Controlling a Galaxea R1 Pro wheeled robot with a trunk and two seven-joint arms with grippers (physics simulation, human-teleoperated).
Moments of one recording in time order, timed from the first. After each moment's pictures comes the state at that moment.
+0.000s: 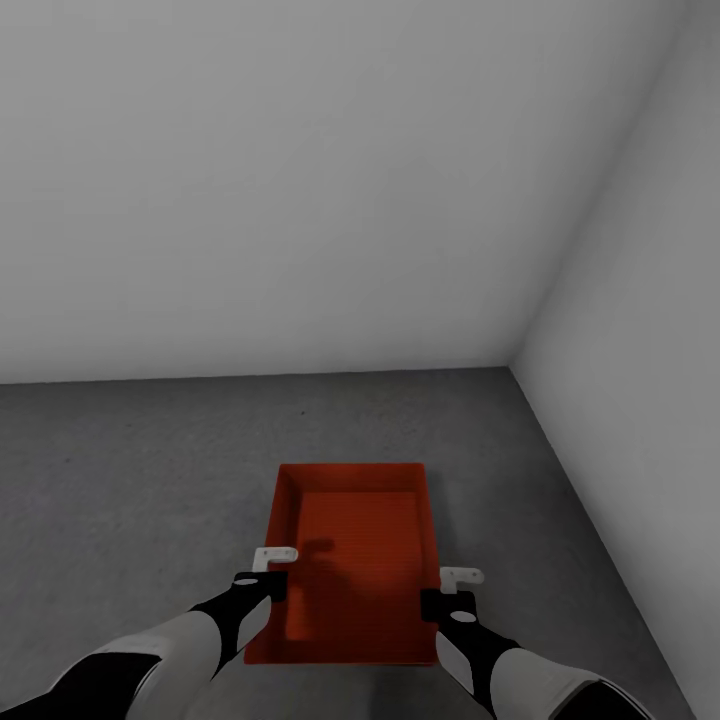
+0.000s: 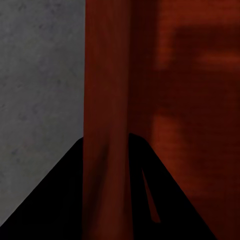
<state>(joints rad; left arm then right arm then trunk) -0.80 -0.10 -0.01 -0.01 0.02 0.02 0.20 -0.71 0.14 0.45 -0.05 -0.45 -0.14 -0.25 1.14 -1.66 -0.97</state>
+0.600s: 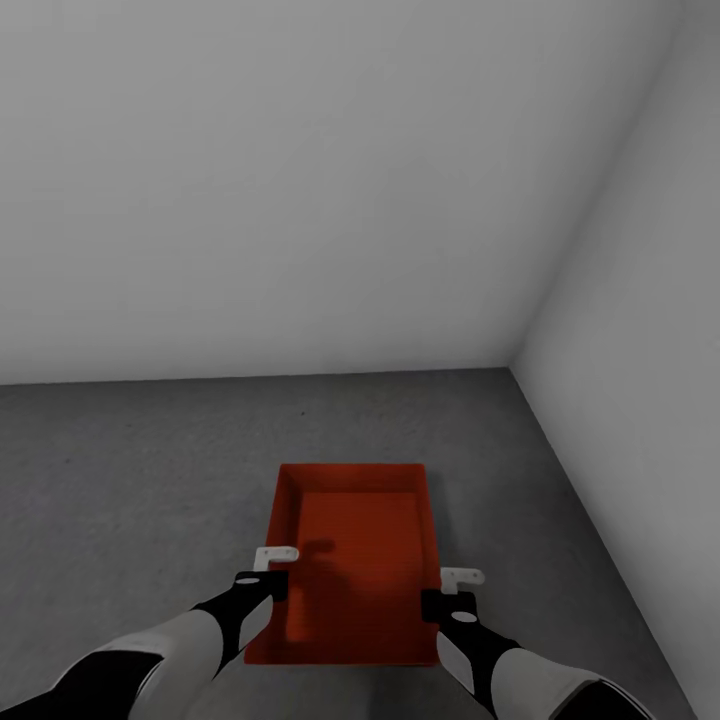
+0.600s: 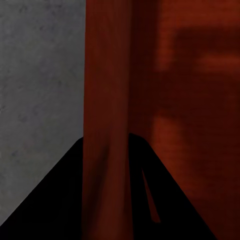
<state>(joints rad) -0.81 -0.11 -0.03 -0.01 0.03 0.02 0.22 -0.71 0.14 0.46 -0.04 -0.46 -0.14 -0.24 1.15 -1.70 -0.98</state>
